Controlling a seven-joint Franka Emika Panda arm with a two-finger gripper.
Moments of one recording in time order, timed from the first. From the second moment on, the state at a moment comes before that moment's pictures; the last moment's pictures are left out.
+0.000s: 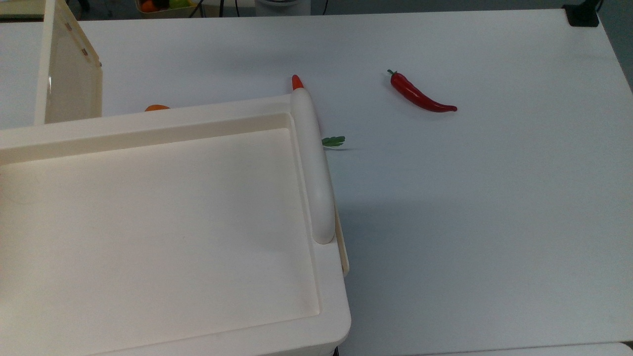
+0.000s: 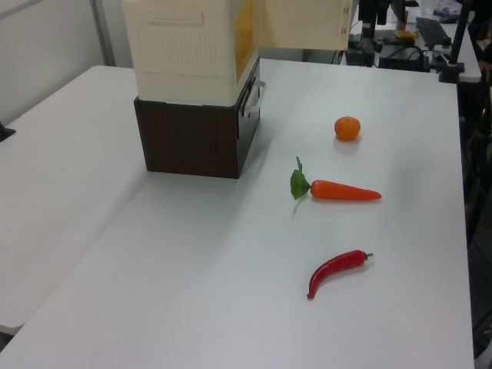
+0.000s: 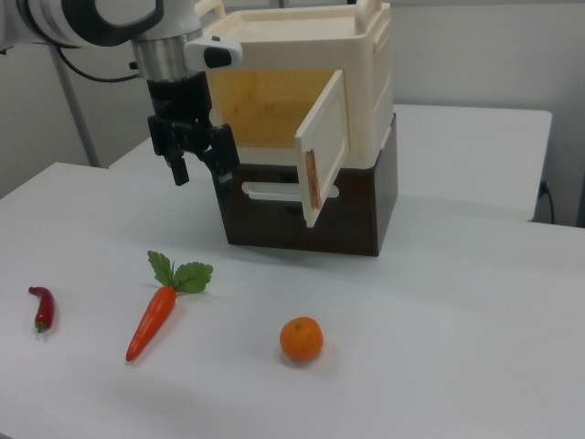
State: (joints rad) arm -0.03 0.03 -0.12 -1.50 -0.06 1.48 -0.02
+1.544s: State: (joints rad) arm -0.03 0.02 -0.15 -1.50 -0.06 1.48 -0.05
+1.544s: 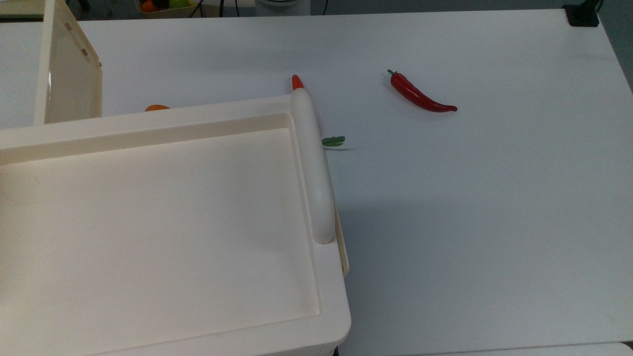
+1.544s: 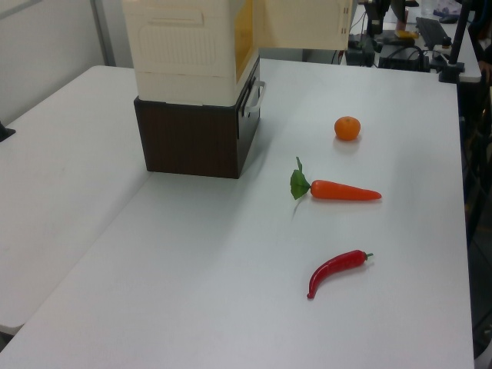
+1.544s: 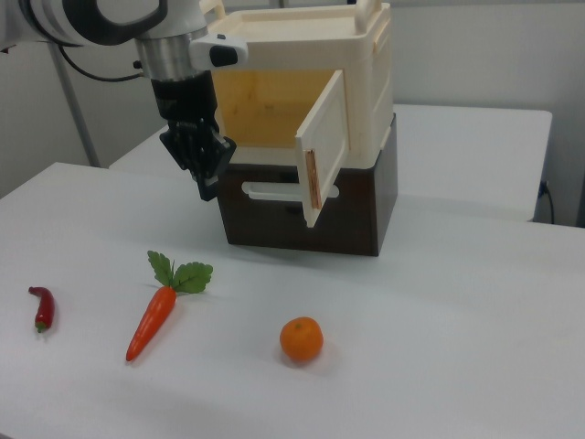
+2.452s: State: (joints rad) arm -0.03 0.02 -0.17 -1.50 -0.06 1.48 -0.25
